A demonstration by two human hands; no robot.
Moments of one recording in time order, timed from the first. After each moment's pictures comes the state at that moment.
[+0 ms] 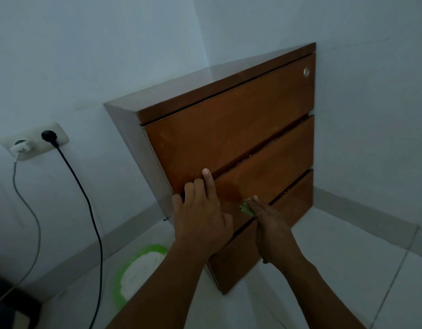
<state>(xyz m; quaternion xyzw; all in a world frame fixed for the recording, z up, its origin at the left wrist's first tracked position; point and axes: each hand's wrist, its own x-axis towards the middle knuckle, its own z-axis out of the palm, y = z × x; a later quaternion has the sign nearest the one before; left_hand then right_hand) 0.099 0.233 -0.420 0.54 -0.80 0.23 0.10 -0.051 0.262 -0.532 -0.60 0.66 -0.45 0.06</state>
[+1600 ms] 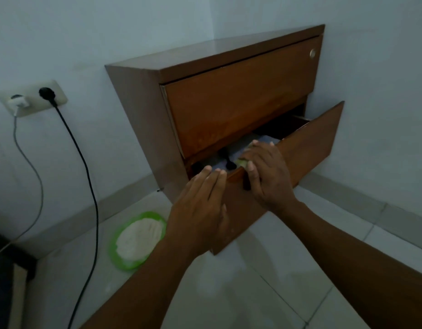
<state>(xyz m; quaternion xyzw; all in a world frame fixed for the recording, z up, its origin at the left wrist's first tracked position) 0.150 0.295 -0.433 0.36 -0.90 0.14 0.21 -0.061 0.260 -0.471 -0.68 0.50 -0.51 -0.19</state>
